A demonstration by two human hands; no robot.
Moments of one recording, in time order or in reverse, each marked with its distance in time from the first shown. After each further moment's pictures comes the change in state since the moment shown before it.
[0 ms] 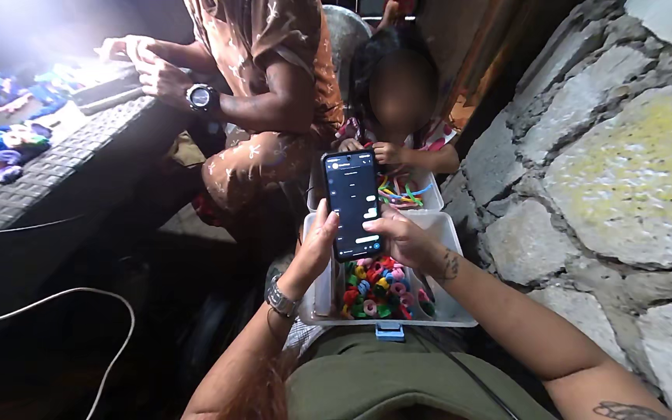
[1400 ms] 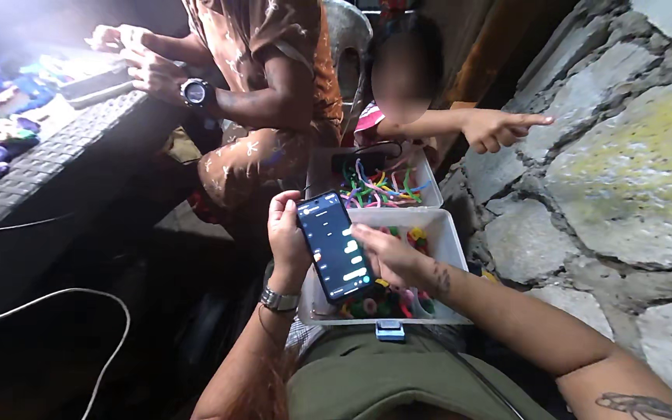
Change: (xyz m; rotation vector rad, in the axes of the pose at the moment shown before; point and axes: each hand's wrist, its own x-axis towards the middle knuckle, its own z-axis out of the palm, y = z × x) left_hand 0.006 0.016 -0.004 -0.200 0.649 0.008; right_hand -0.005 0.013 0.027 0.023 -0.053 0.169
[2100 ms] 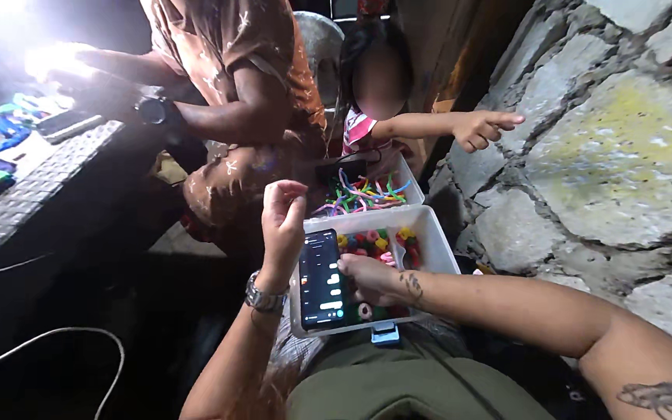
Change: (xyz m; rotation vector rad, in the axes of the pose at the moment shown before) left_hand 0.024 0.016 0.008 0.428 -0.340 0.363; right_hand 0.016 0.031 0.008 0.002 0.191 0.319
